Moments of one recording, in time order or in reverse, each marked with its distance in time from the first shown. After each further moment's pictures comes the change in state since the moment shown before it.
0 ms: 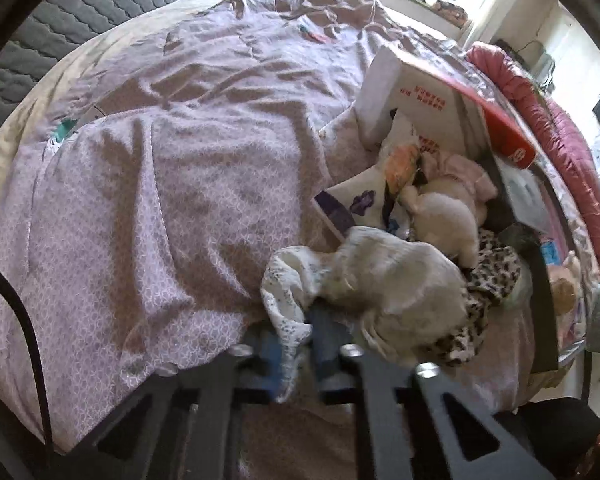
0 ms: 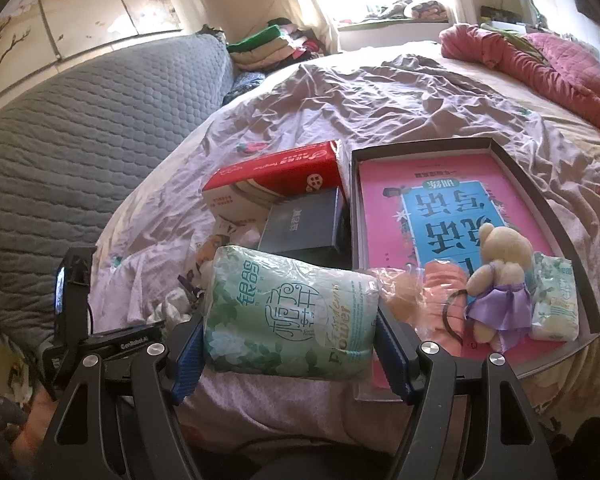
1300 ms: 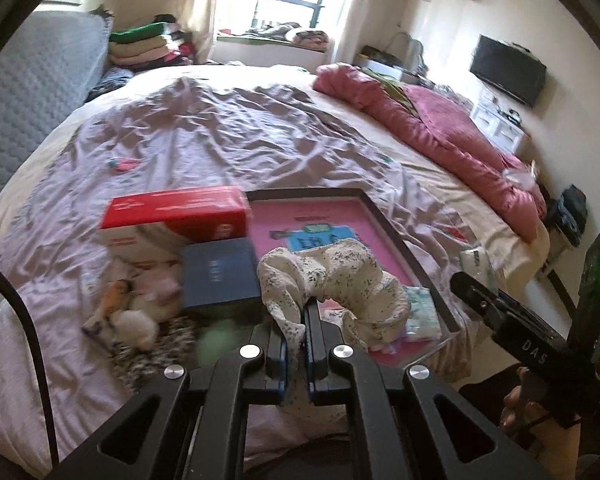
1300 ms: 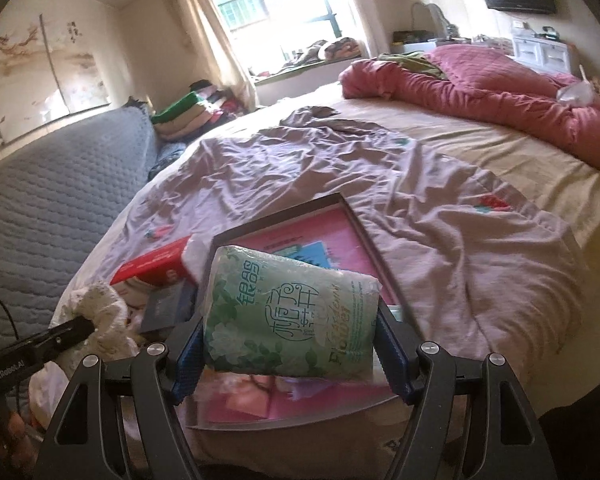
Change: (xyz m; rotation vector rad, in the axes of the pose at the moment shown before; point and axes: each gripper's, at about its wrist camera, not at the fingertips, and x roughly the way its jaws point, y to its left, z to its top) left arm -0.097 -0.226 -0.005 0.362 -0.200 -0.238; right arm -0.093 -0.139 0.015 0.181 -0.207 -0.214
